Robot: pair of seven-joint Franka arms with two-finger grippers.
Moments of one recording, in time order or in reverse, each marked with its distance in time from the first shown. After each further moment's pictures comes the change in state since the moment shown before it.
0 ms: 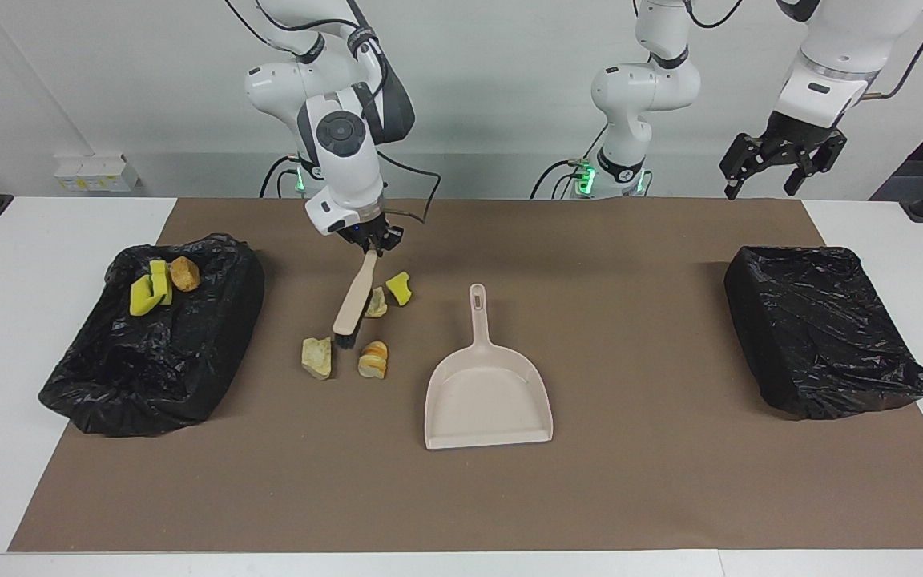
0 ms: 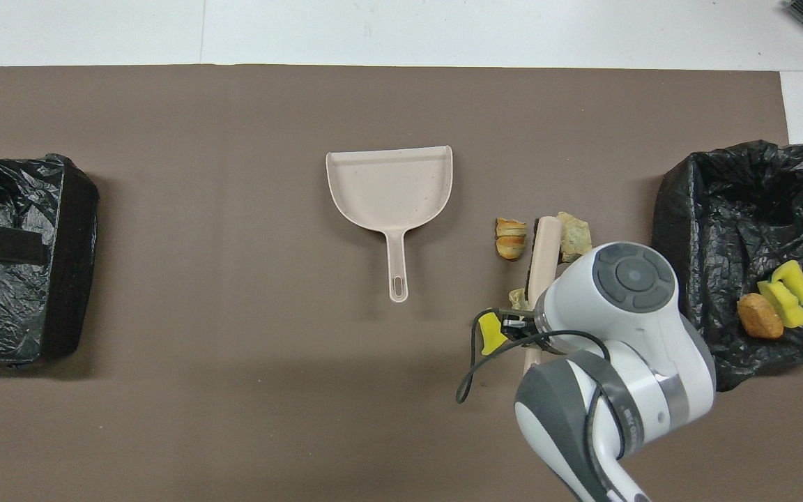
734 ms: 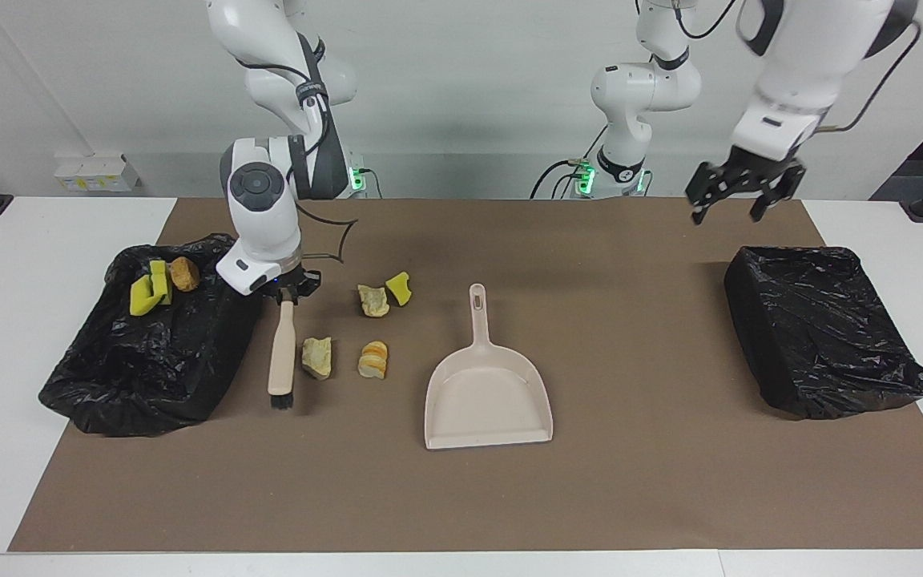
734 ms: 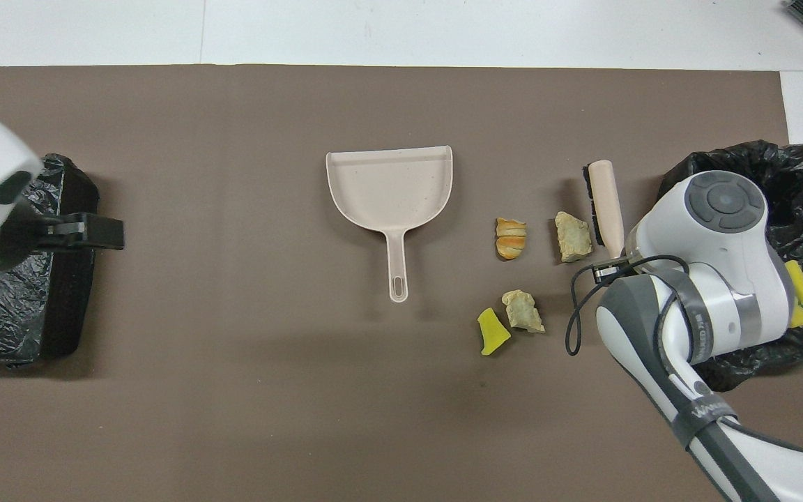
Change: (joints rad) left arm -0.109 0.044 -0.027 -0.111 -0.005 0.191 -0.149; right arm -0.236 0.146 -0.010 0.084 -0.222 0.090 -0.496
